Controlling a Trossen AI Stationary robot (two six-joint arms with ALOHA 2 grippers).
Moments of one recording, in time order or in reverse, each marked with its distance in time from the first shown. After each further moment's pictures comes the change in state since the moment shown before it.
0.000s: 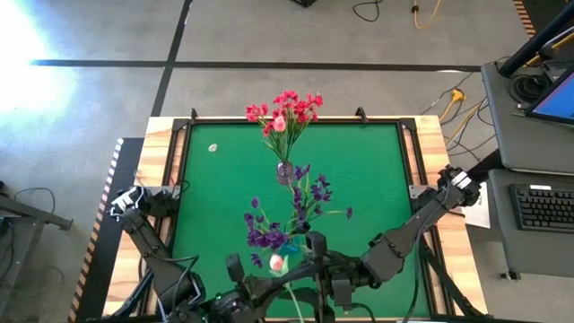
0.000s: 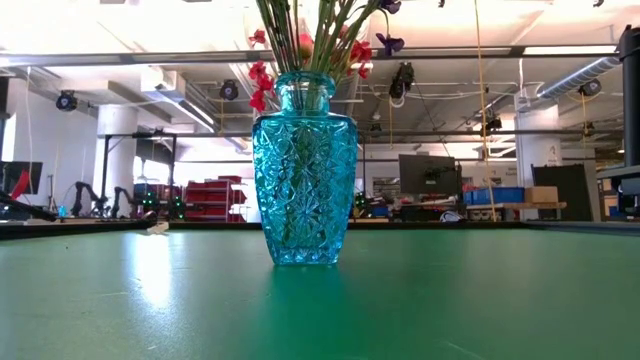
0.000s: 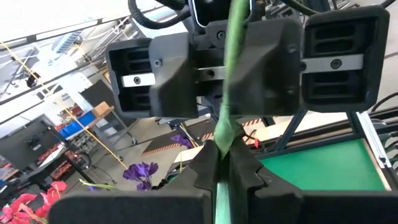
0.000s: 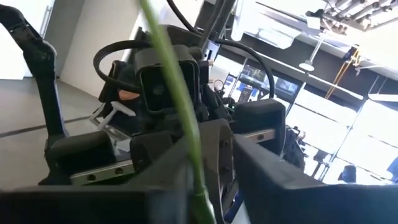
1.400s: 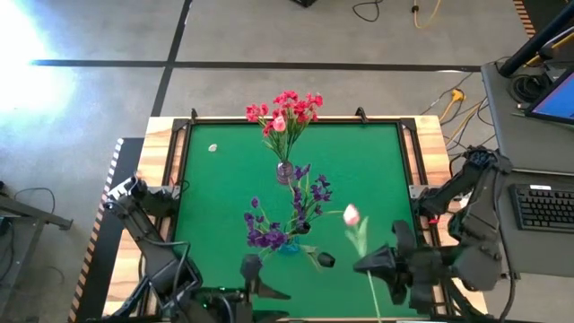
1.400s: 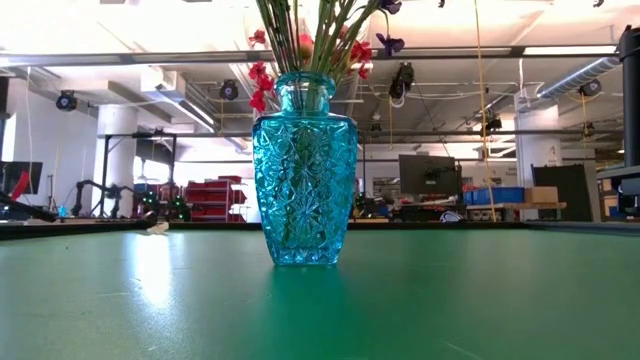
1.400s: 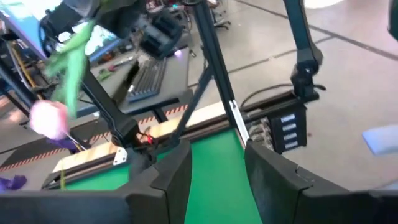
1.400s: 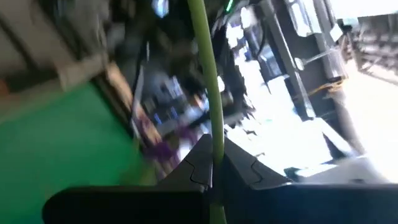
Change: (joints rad) left arm 0.041 -0.090 -0.004 -0.315 0.512 -0.351; right arm 0.272 -0.351 0.000 -0.754 0.433 -0.370
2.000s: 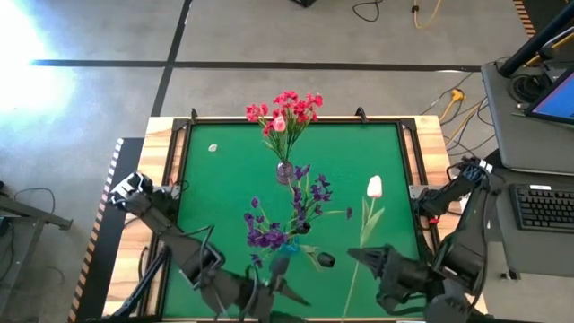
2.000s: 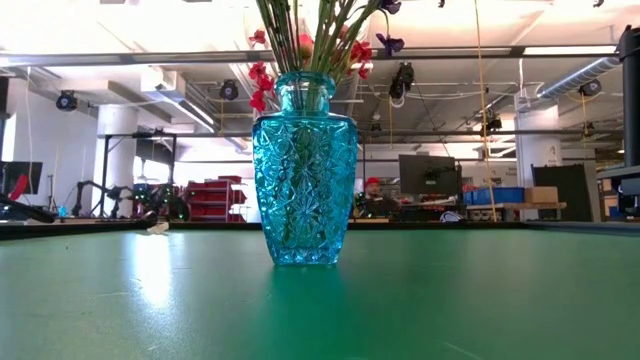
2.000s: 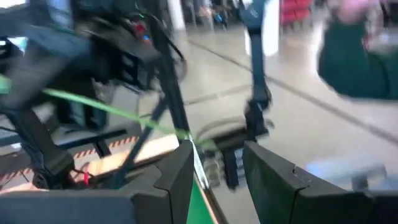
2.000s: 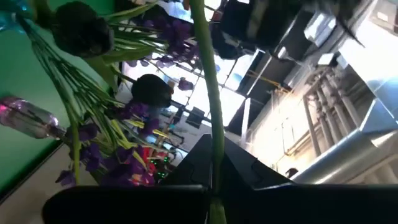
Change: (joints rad) left arm 0.129 -0.005 -0.172 0.356 0.371 0.021; right arm 0.047 0.141 0.017 -0.313 0.449 -0.479
